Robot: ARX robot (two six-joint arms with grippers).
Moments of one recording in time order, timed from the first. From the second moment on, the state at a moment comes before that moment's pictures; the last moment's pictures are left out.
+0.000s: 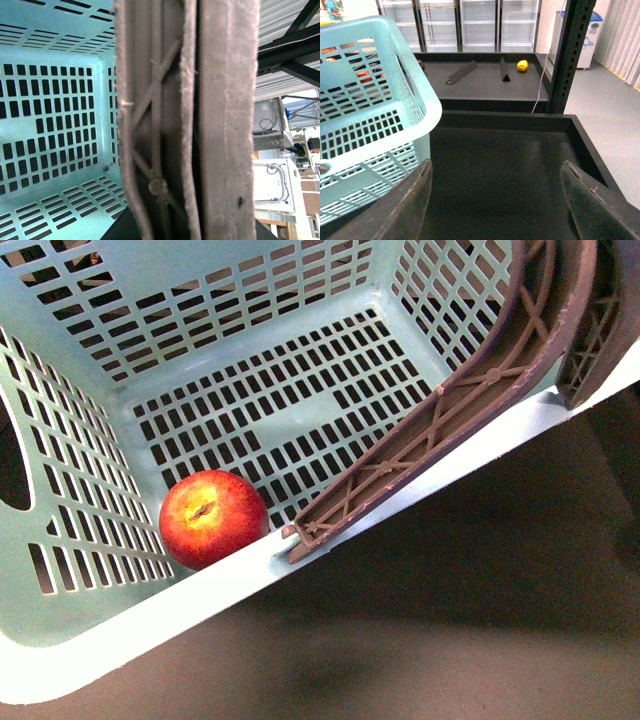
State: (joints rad) left arm -0.63 1.50 1.06 0.08 -0.08 -1.03; right arm 0.00 0.01 0.02 0.00 0.00 -0.01
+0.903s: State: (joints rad) left arm -0.22 1.66 1.03 0.18 -0.28 -1.42; right arm 0.00 0.00 0.02 0.00 0.00 -0.01
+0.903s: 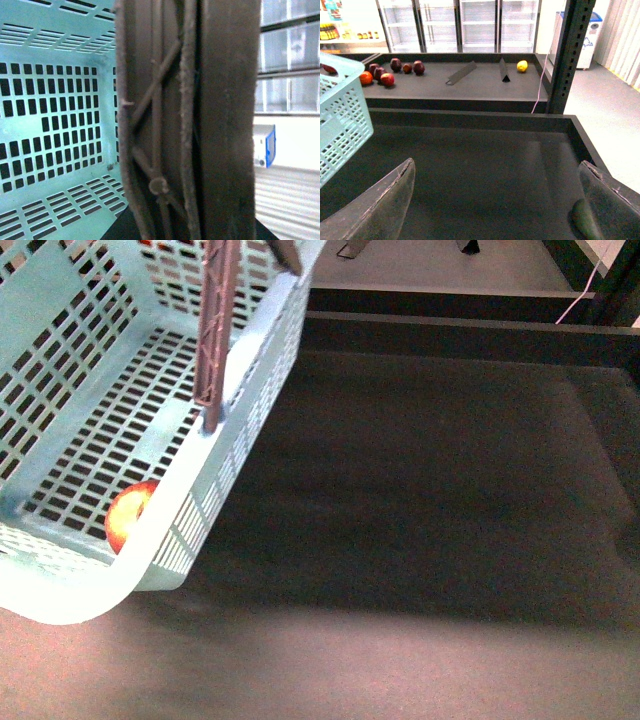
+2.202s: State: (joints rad) left arm -0.12 1.83 1.06 0.02 -0.27 -1.55; right arm 0.00 0.00 0.02 0.00 0.00 -0.01
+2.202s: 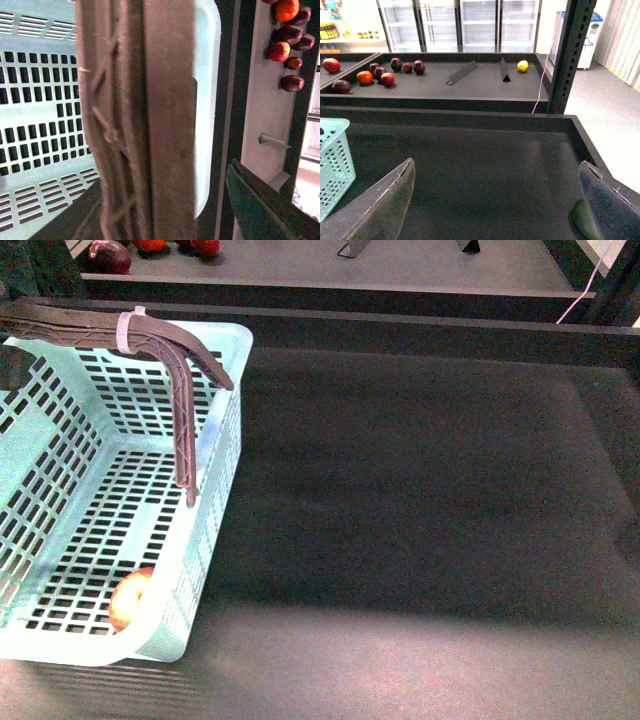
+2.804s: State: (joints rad) left arm -0.22 1.49 0.92 -0.14 -0.38 -1.58; right arm 0.00 0.00 0.02 0.00 0.00 -0.01
